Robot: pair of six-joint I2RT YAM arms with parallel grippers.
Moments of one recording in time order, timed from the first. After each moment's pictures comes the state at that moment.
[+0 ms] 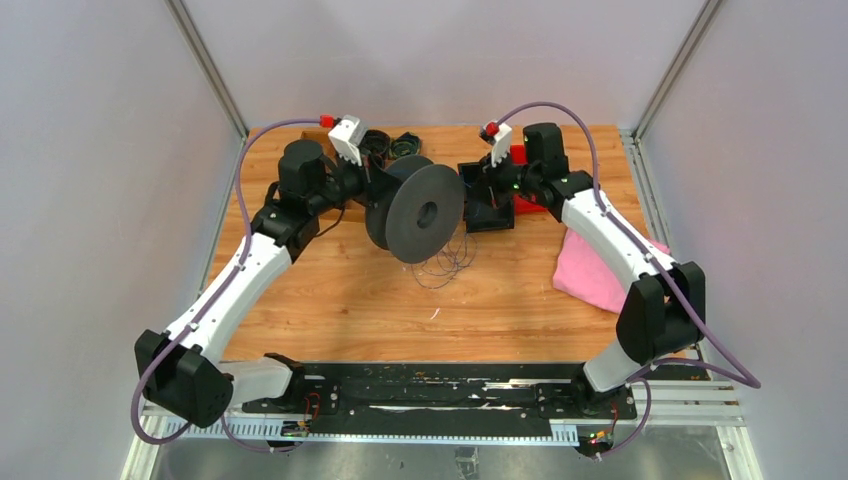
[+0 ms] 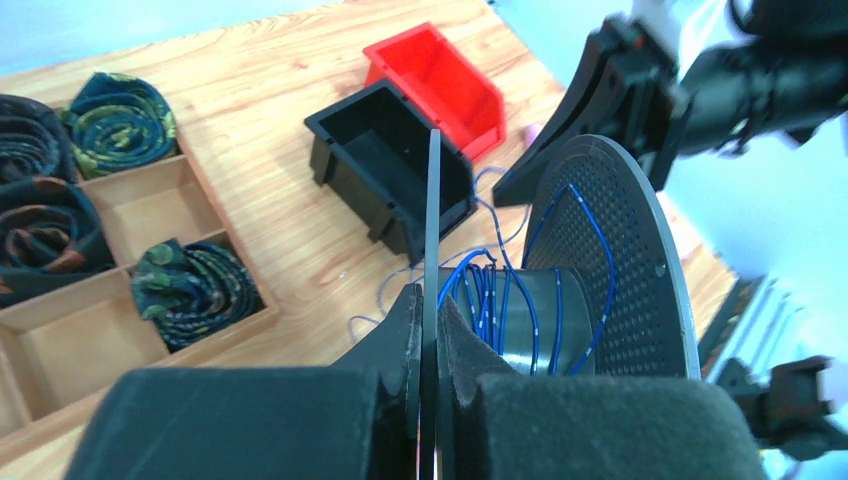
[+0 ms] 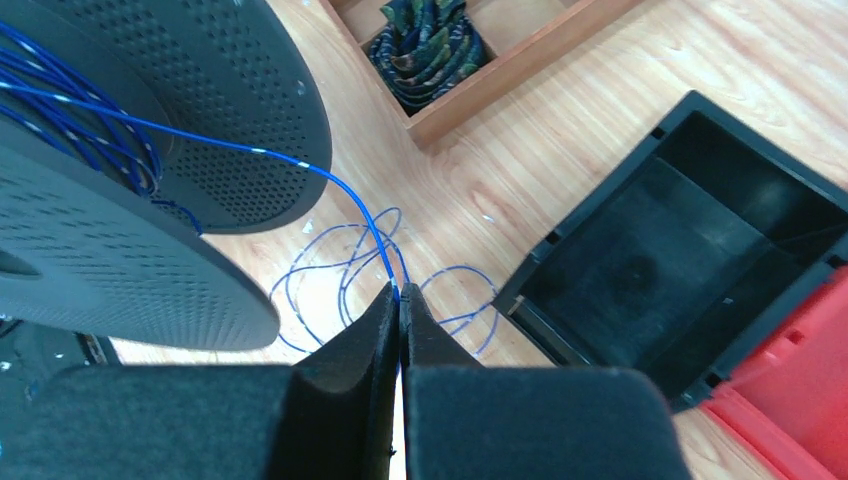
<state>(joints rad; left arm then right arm) -0.40 1.22 1.13 -0.13 0.40 -0.23 0.36 1.57 1.36 -0.38 -0.58 -0.15</state>
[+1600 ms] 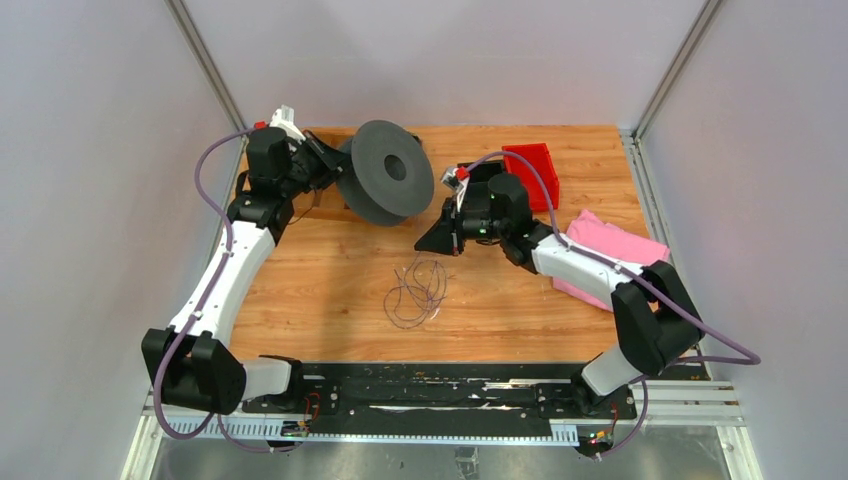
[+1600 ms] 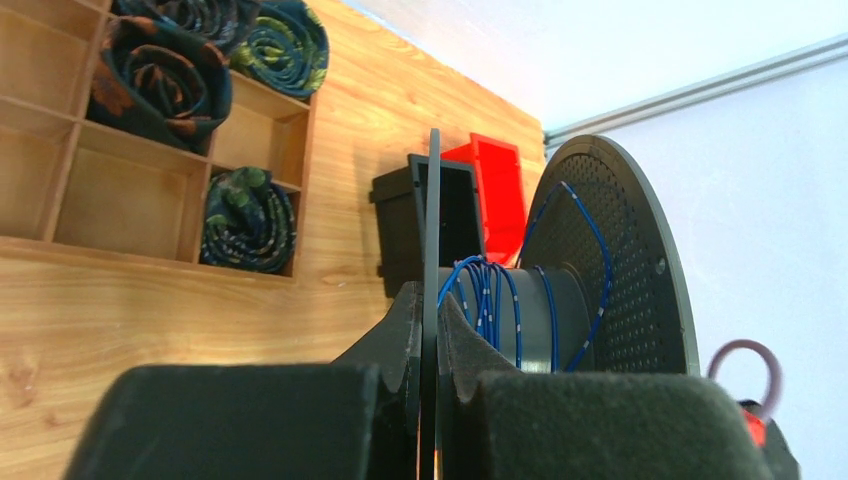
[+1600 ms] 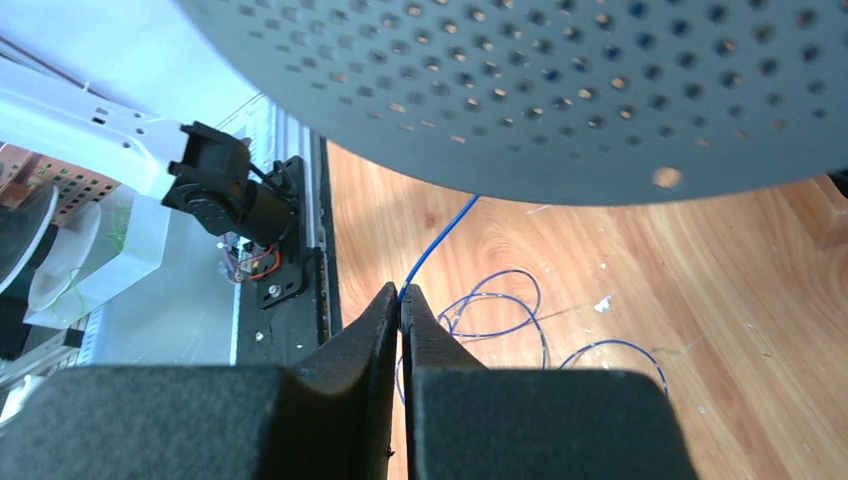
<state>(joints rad) -0.14 1.26 1.17 -0.17 0.29 -0.81 0.60 1.54 0.94 0.32 -0.88 0.31</state>
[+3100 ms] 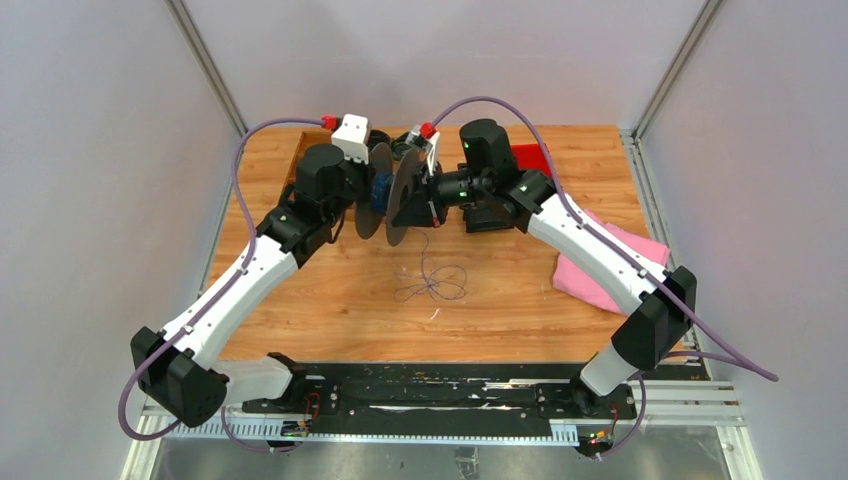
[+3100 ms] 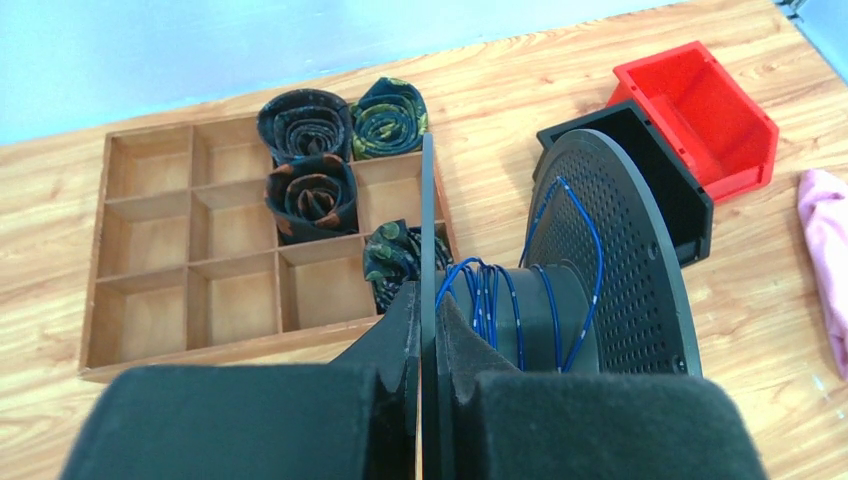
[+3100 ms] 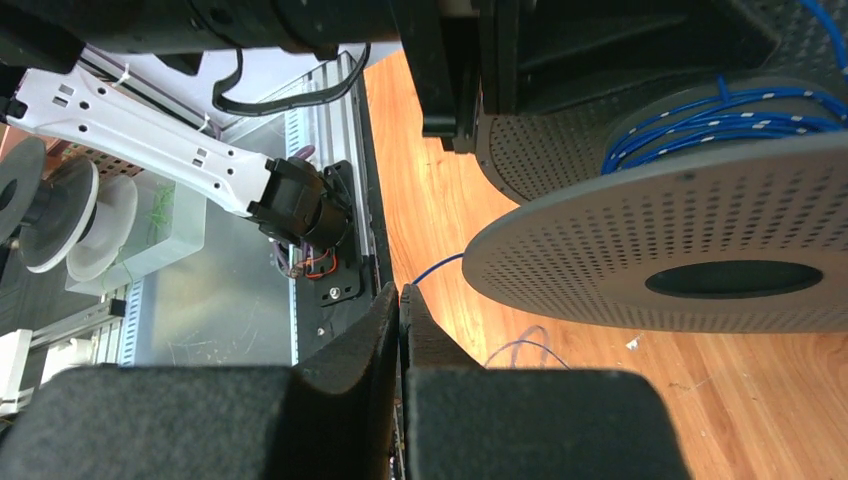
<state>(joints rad) -0.51 1.22 1.18 -0.21 -0.21 -0.10 0.73 1.58 1.55 -0.38 -0.80 0.16</state>
